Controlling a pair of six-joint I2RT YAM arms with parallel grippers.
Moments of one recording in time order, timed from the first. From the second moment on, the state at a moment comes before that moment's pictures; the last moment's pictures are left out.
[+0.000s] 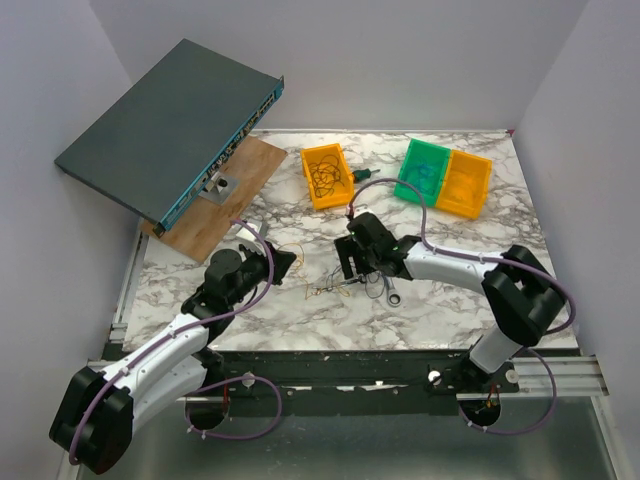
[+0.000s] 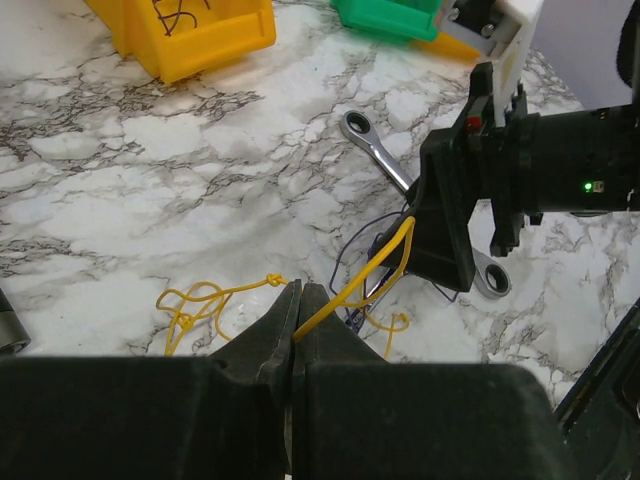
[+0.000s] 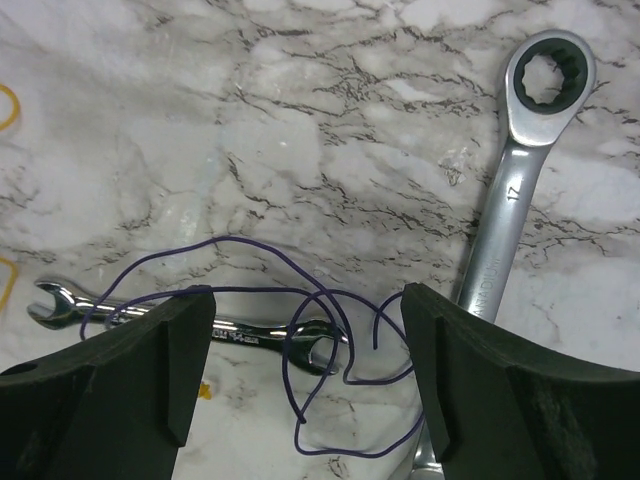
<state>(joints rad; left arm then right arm) -0.53 0.84 0.29 0.37 0.18 -0.40 0.79 1.62 0.93 -0.21 0.21 0.33</state>
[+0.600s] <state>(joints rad) -0.53 0.84 0.29 0.36 0.18 -0.39 0.79 1.66 1.06 -0.24 0.26 0.33</state>
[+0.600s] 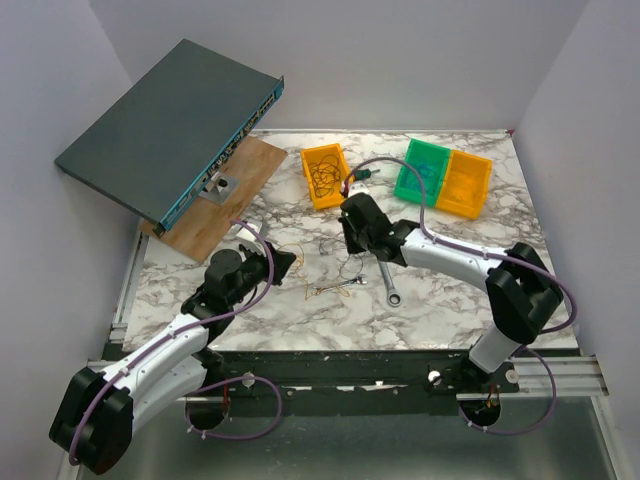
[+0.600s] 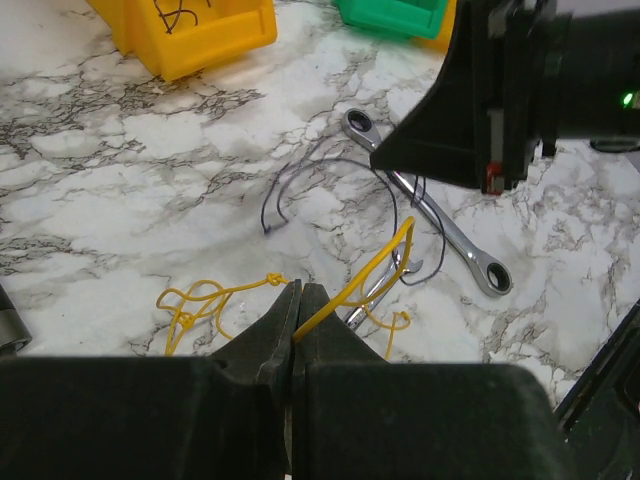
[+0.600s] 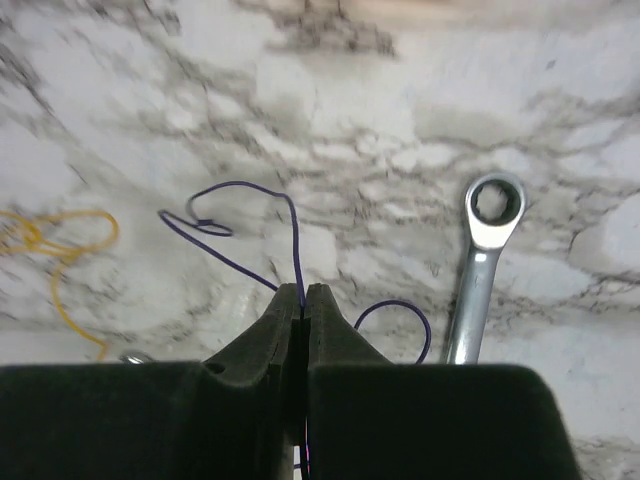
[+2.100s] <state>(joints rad) -0.53 0.86 0.29 0.36 0.17 -0.39 0.70 2.58 2.15 -0.15 0.63 0.04</state>
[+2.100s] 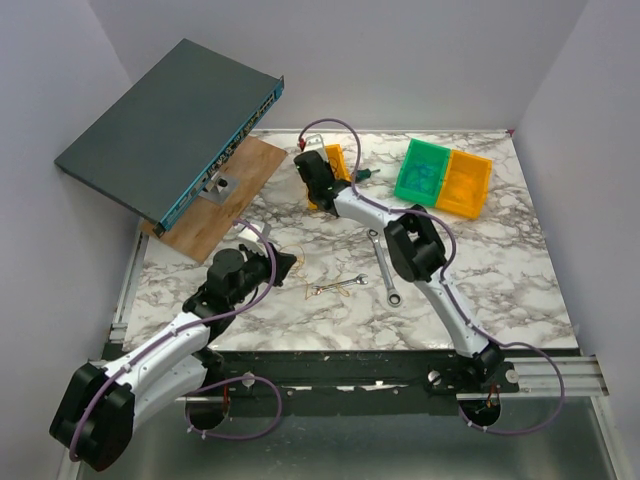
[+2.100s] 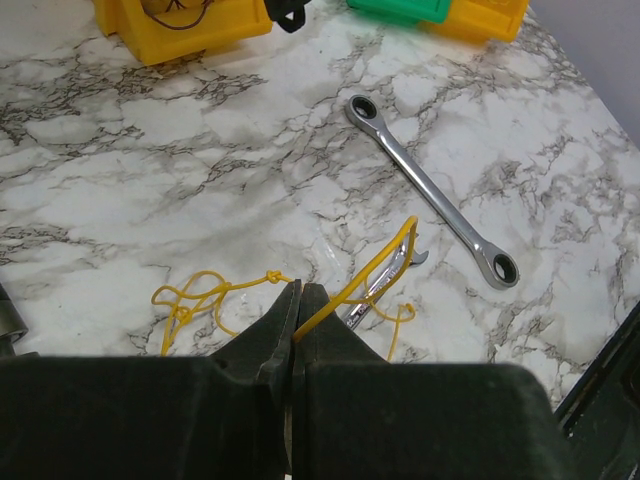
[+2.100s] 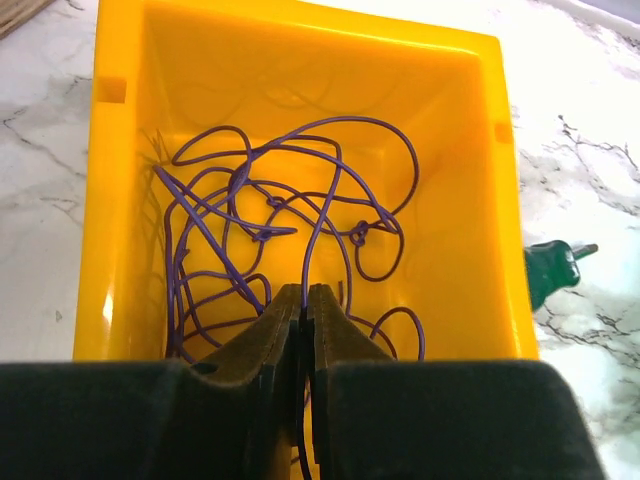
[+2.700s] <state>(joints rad) -0.54 0.95 0.33 0.34 0.17 -0.38 0.70 2.00 1.72 -0.10 0.47 0.10</state>
